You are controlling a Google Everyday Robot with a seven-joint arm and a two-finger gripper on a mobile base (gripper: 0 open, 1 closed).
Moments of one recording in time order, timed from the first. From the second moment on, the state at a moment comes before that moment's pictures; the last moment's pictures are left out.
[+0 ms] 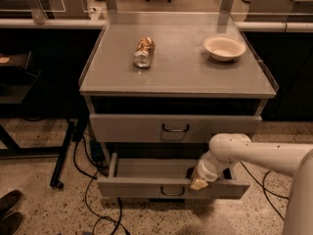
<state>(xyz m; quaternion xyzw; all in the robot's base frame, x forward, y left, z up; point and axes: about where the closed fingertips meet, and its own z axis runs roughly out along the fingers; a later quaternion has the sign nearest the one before) 0.527 -0.159 0.437 -0.62 0.77 0.10 0.12</state>
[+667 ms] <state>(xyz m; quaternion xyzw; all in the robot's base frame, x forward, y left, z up) 0.510 -0.170 0.441 -0.60 0.79 0.11 0.12</state>
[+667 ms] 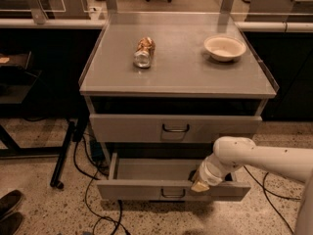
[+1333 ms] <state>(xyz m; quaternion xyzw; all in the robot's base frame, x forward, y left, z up) 0.495 -0.179 0.453 -0.59 0.79 0.11 0.12</state>
